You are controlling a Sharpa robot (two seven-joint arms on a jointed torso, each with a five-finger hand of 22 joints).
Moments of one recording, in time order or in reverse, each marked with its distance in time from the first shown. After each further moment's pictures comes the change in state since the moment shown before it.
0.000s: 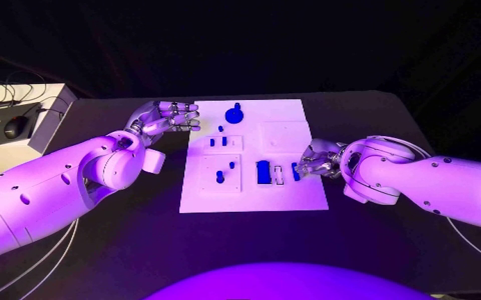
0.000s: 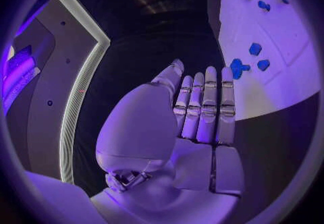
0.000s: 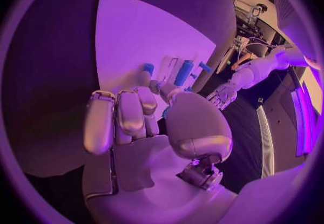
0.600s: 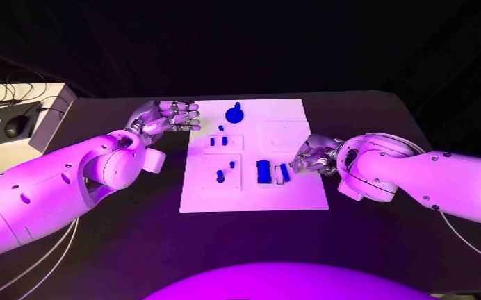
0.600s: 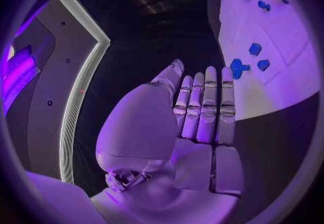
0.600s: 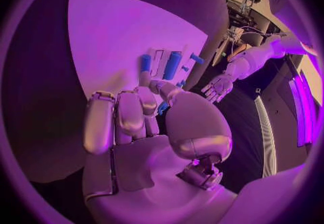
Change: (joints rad) left arm 0.000 -0.002 0.000 0.001 0.000 0.000 0.000; left_hand 0.000 0.000 0.000 0.000 0.000 0.000 0.000 0.000 0.000 0.000 0.000 0.000 0.000 0.000 0.000 0.000 0.000 0.000 0.000 0.000 0.000 0.000; right arm 0.018 0.011 0.001 0.014 0.066 -0.033 -0.003; right_hand -0.001 -0.002 -0.028 -0.029 -0.003 0.001 -0.001 0.000 -0.001 0.000 0.001 0.000 0.000 0.000 0.000 0.000 -0.001 0.000 0.000 0.000 0.000 0.000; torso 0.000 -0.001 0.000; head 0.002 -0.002
